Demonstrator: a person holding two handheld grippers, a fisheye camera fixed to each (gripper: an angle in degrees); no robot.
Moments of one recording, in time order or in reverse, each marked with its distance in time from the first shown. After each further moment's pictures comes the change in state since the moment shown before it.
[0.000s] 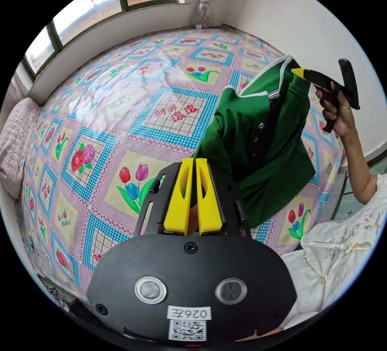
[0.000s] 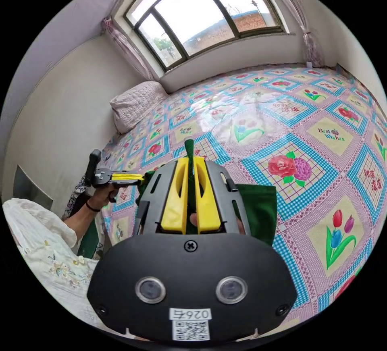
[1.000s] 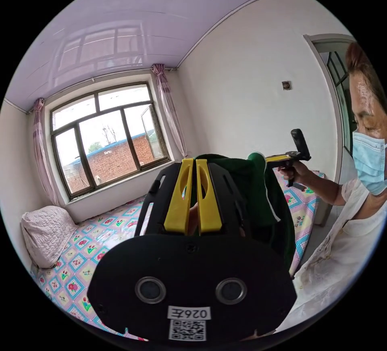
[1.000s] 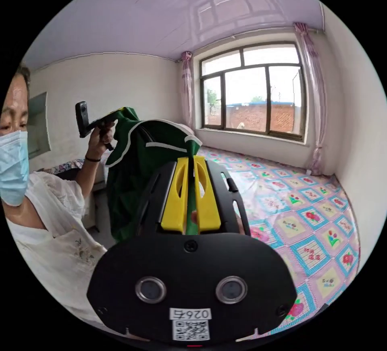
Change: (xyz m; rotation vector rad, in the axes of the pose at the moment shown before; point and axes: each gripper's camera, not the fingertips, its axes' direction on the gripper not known) left arm 0.295 0.101 -0.523 0.918 -0.131 0.367; right arm -0.282 0.125 -0.313 0.288 -0.038 -0.470
